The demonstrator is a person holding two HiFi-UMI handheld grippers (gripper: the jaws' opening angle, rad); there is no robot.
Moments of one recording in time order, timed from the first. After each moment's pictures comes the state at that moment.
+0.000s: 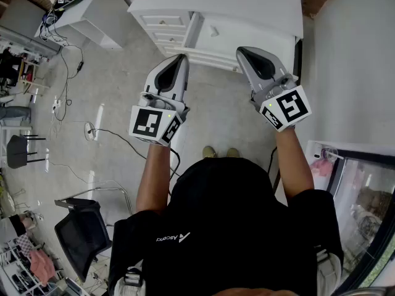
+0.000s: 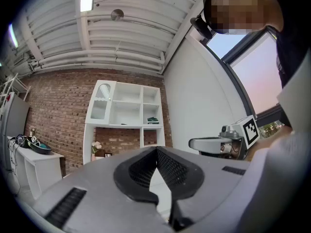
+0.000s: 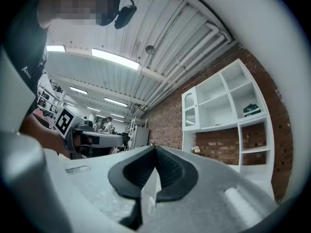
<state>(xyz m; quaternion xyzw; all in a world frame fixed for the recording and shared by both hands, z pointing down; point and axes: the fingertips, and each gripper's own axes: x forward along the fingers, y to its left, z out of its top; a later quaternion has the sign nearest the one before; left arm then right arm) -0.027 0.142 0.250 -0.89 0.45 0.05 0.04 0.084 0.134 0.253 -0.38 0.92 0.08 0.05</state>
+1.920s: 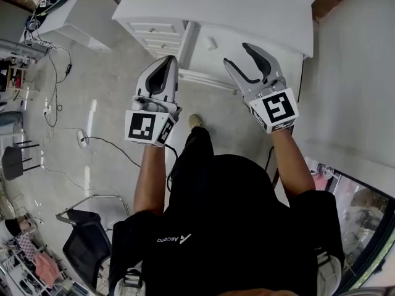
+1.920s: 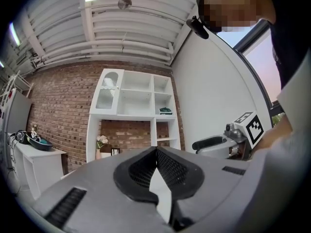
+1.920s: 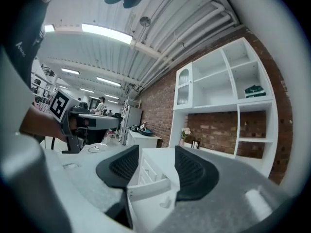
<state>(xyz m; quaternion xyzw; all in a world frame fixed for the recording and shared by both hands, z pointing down) -0.054 -0.047 0.305 -0.88 0.48 0.03 0.02 0.071 -0.058 0.336 -0.42 0.90 0.06 -0.07</state>
